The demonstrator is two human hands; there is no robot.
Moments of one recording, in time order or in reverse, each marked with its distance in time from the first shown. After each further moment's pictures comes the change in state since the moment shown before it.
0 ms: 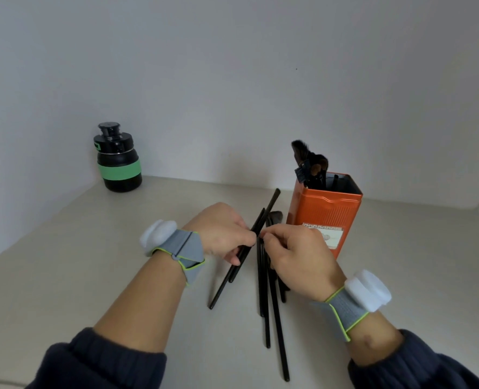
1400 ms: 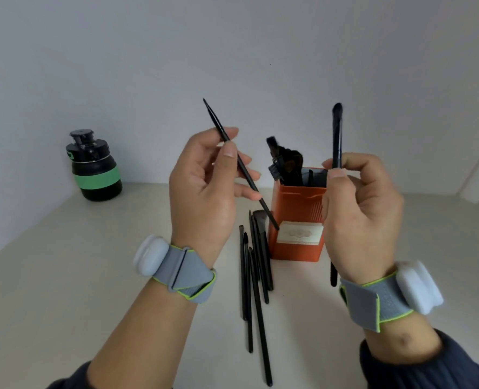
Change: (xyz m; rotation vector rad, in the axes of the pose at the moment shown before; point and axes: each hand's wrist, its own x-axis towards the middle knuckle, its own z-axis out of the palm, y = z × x) left_hand -0.039 0.059 0.019 -0.771 0.545 0.835; right_hand 0.000 -0.006 -0.057 0.580 0.768 -0.178
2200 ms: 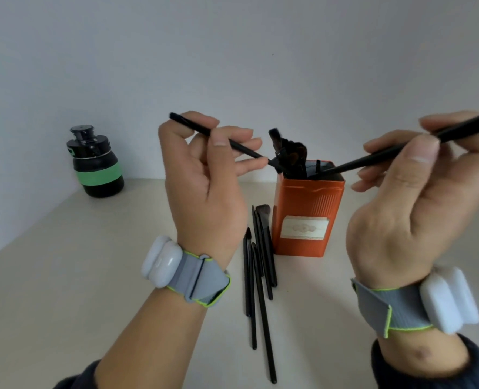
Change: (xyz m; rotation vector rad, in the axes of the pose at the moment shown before) left_hand -0.007 0.008 0.011 0.023 0.087 0.274; right_hand 0.001 -0.021 -0.009 -0.011 0.182 -0.426
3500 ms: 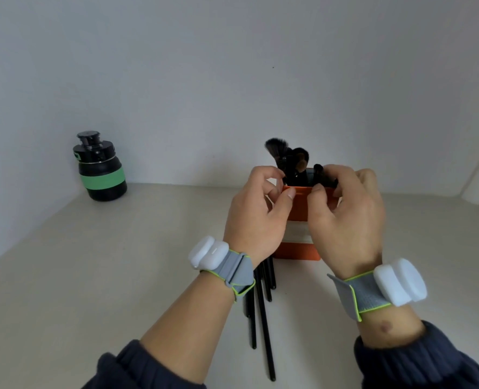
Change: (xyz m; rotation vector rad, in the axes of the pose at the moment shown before) left_hand -0.027 -0.059 0.017 0.453 -0.324 -0.240; right_hand -0.017 0.038 0.007 -0.557 -0.321 0.238
